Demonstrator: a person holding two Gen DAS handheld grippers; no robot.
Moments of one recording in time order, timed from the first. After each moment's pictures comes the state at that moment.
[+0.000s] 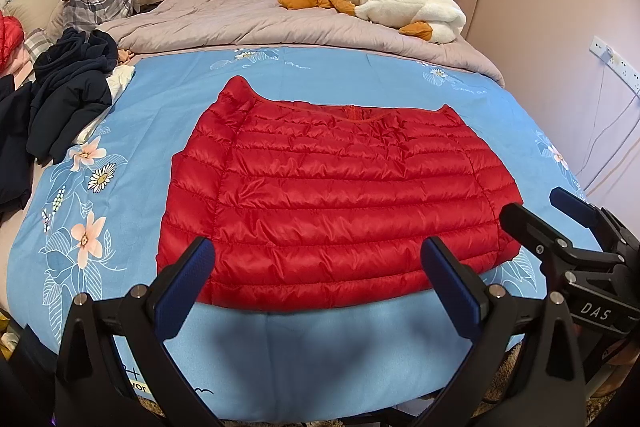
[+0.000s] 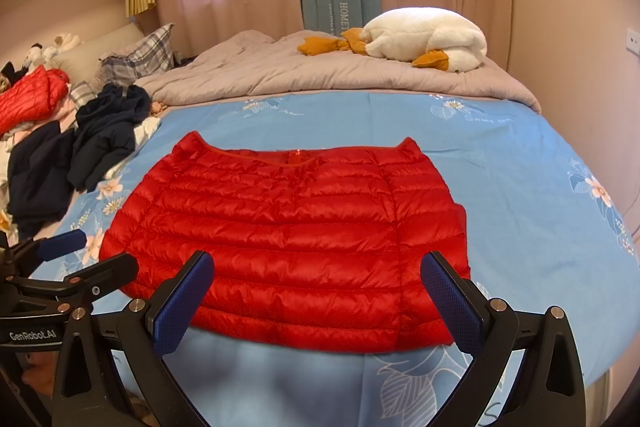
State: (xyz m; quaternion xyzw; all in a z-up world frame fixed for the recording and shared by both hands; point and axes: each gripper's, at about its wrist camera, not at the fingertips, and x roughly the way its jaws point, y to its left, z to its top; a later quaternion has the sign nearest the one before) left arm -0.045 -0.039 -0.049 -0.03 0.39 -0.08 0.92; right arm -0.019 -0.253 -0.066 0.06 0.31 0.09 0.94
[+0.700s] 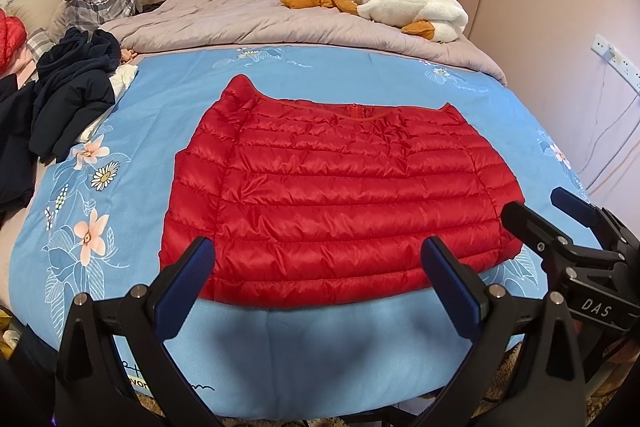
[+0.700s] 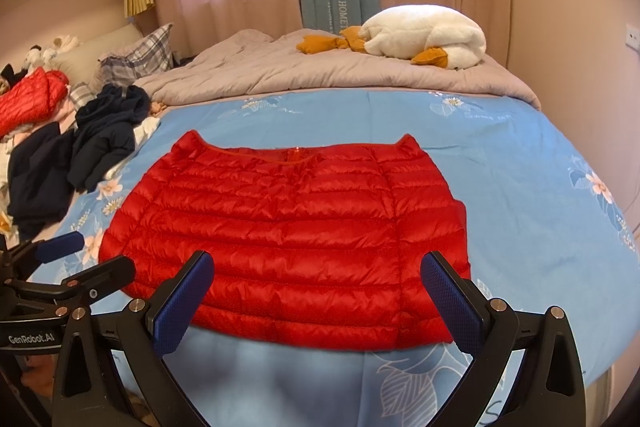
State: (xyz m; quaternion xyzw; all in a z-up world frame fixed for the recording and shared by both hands) left arm -0.048 -0.038 -0.048 -0.03 0.39 -0.08 0.92; right arm -0.021 -0.254 -0.070 0.06 0.31 0.10 0.94
